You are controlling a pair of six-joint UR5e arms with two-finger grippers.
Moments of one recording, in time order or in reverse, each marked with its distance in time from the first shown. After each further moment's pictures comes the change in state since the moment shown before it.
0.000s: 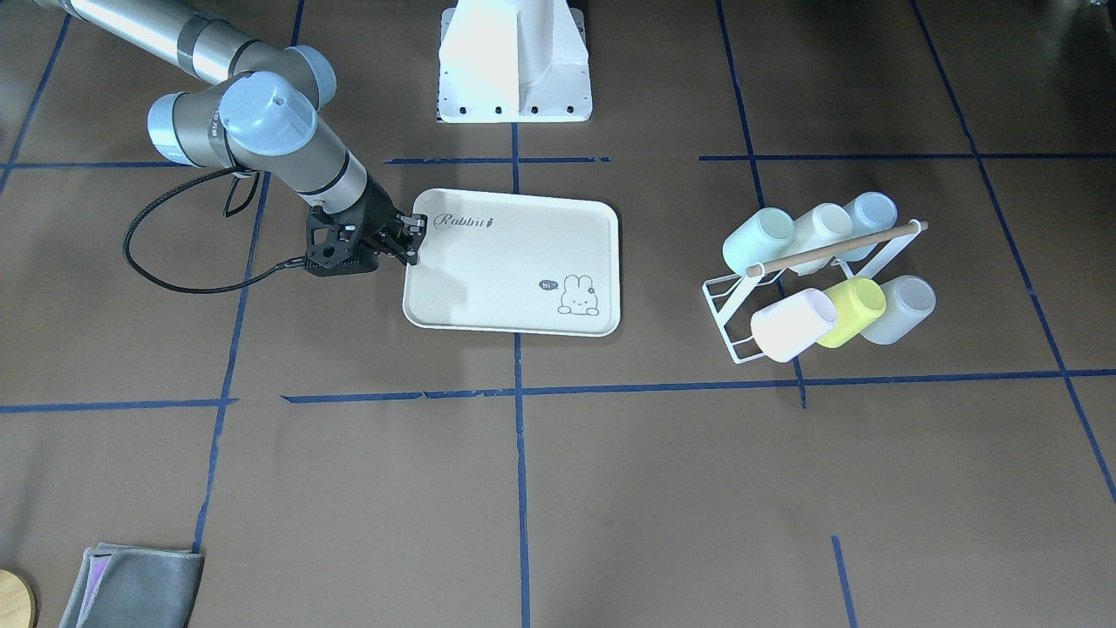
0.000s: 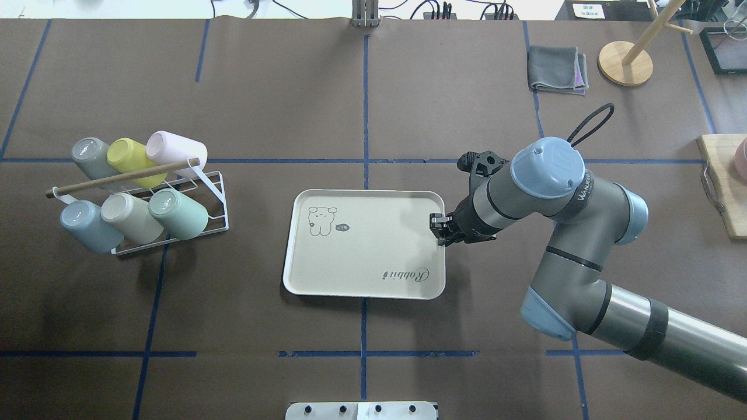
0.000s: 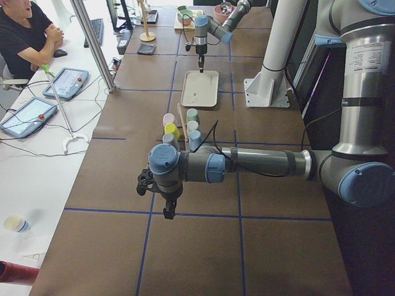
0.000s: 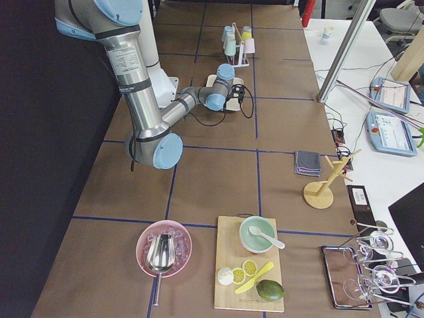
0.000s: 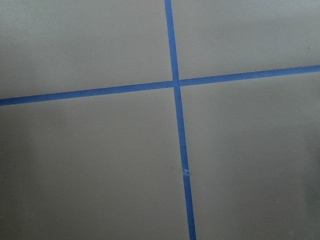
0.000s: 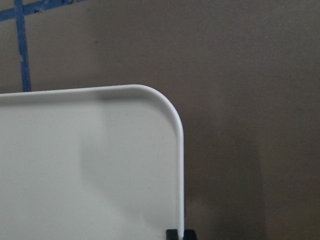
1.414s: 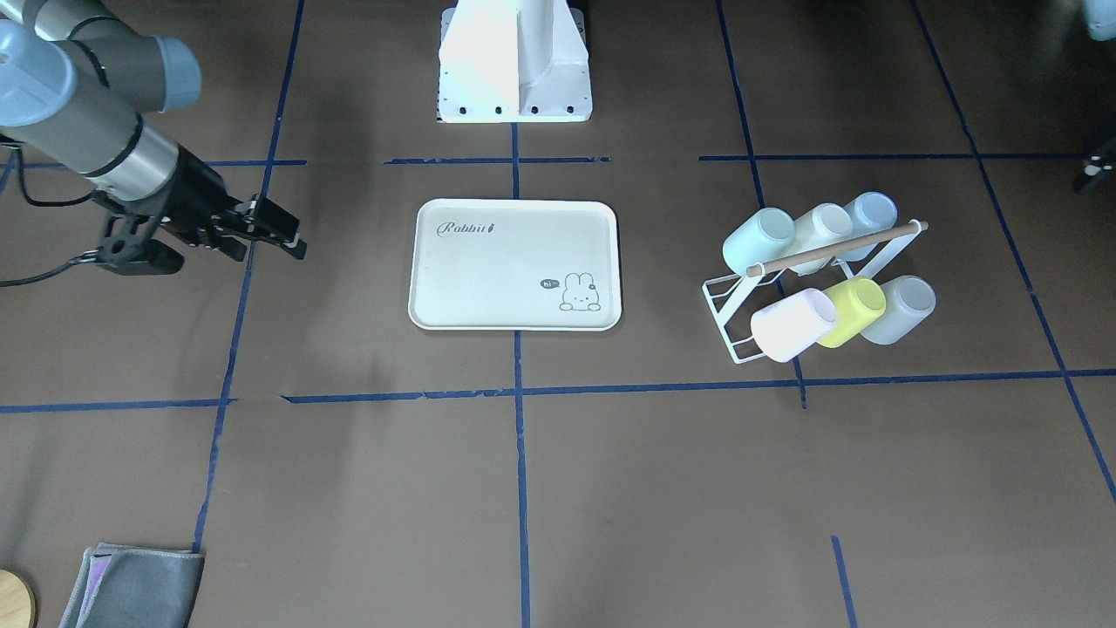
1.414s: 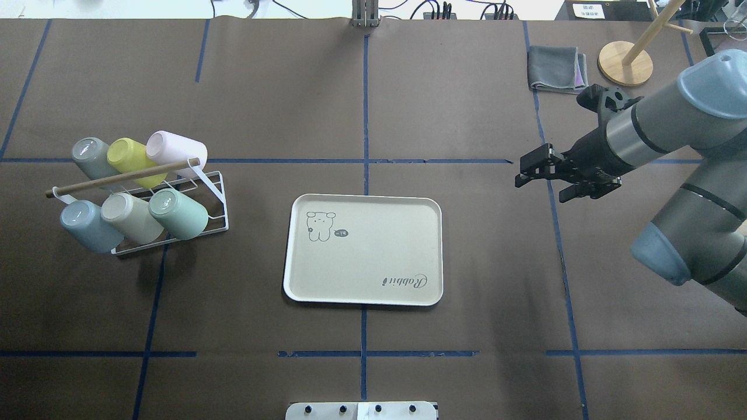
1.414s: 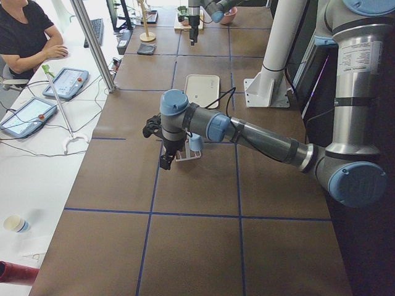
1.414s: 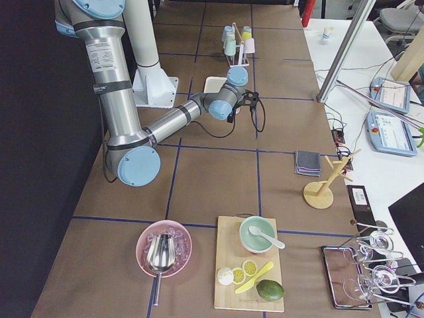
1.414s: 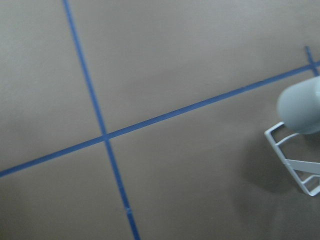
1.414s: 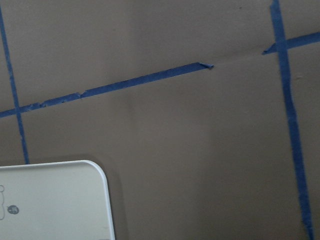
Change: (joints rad) left arm 0.180 -0.001 -0.336 0.000 0.024 -0.028; right arm 0.323 -0.225 0.176 -0.019 0.248 -0.103
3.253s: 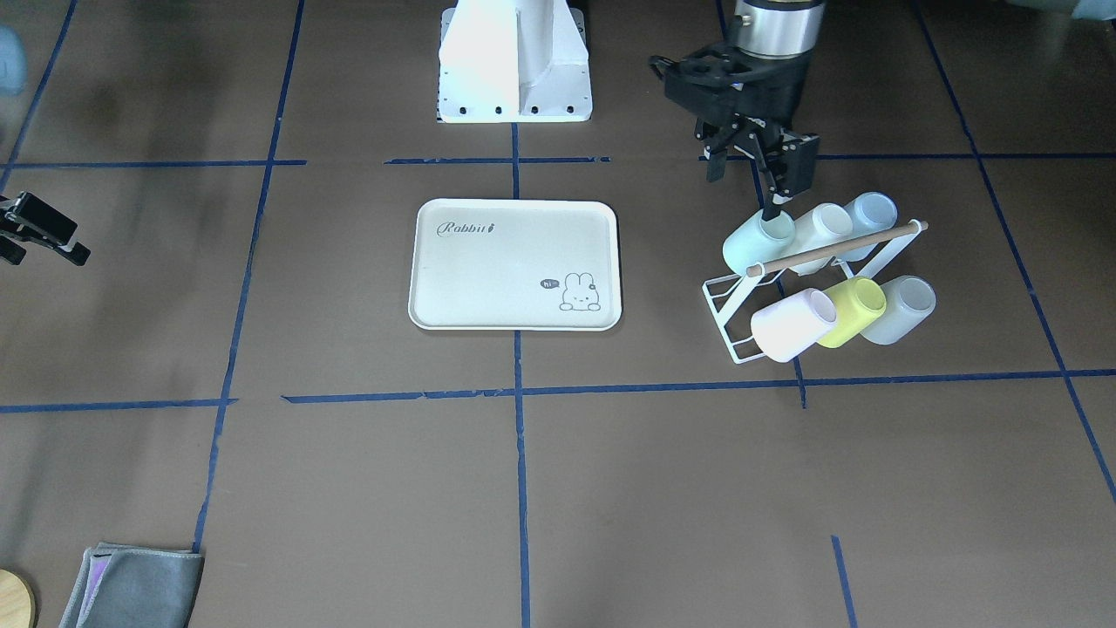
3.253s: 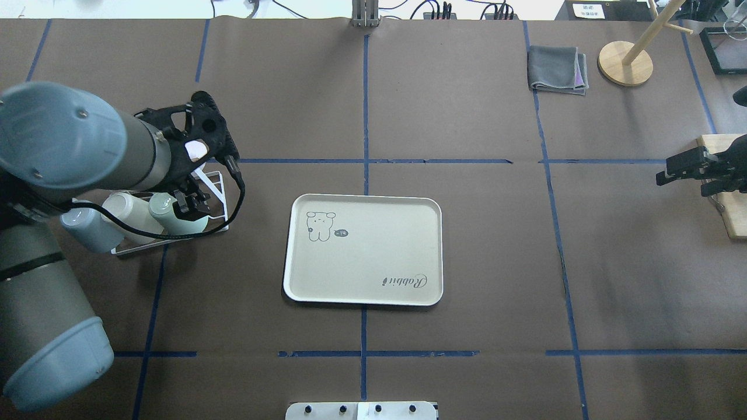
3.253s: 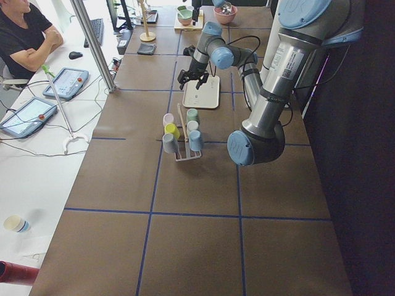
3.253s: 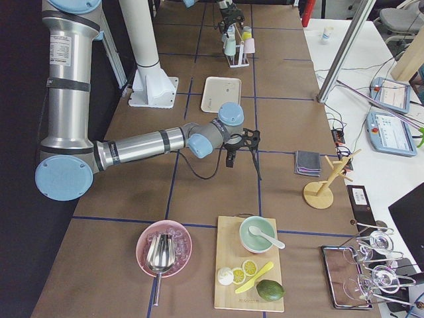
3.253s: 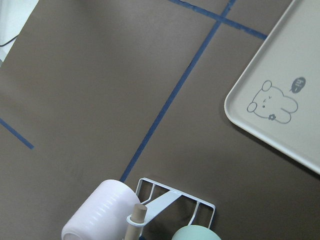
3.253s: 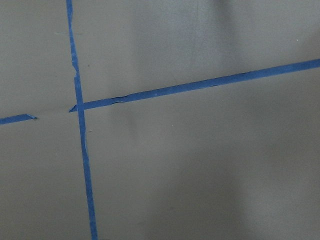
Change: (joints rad) left arm 0.786 -0.503 -0.208 0.323 0.793 0.009; right arm 0.252 -0.277 0.010 -0.002 0.021 -0.349
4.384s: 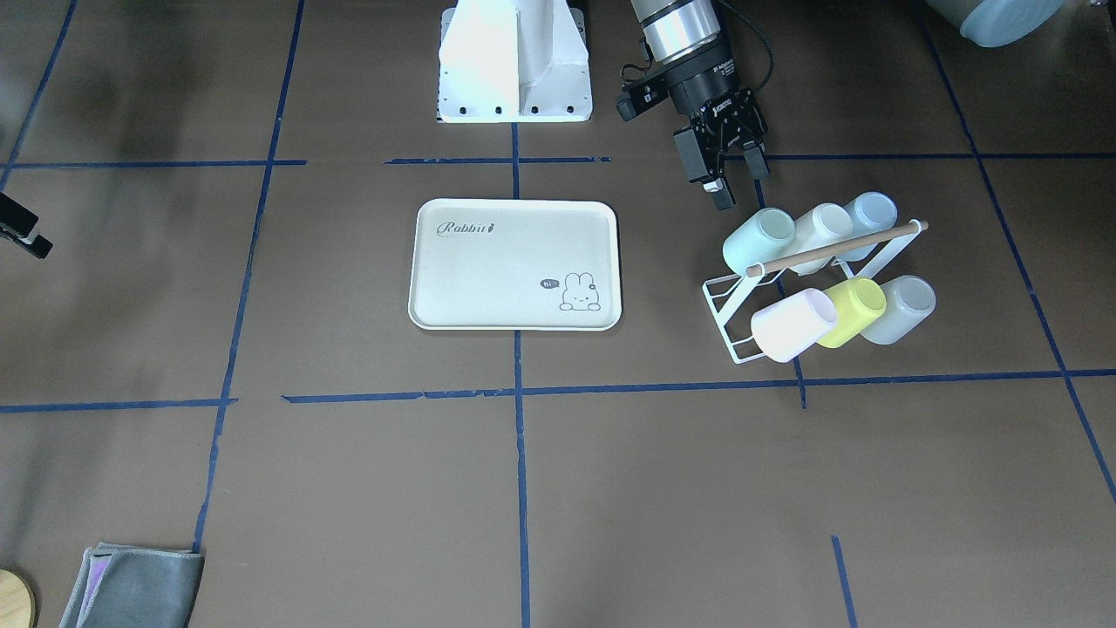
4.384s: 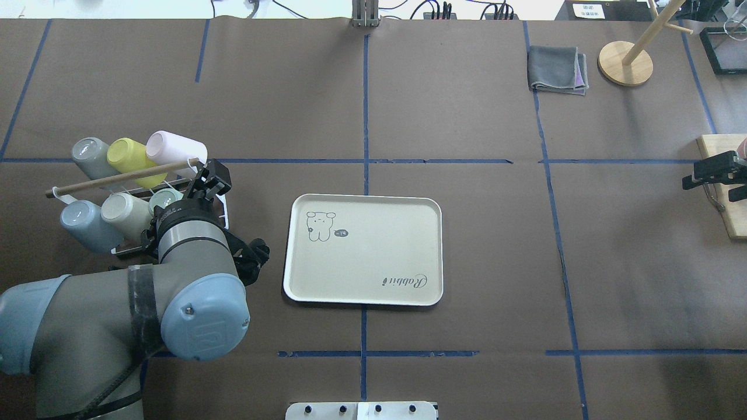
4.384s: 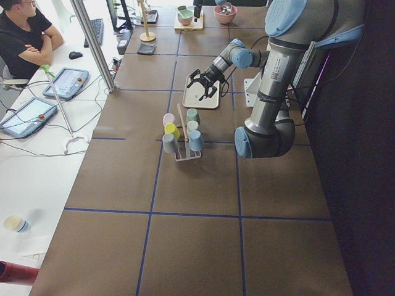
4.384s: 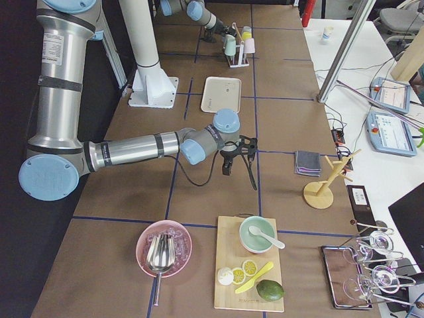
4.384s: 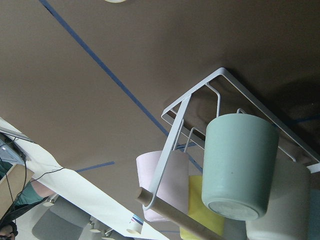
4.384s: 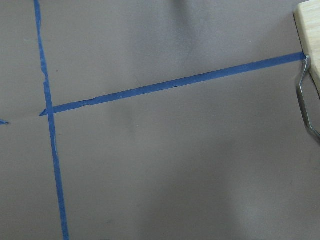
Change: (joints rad) left arm 0.320 -0.005 0.020 0.353 0.710 0.718; right arm 0.045 -0.053 0.005 0.002 0.001 -0.027
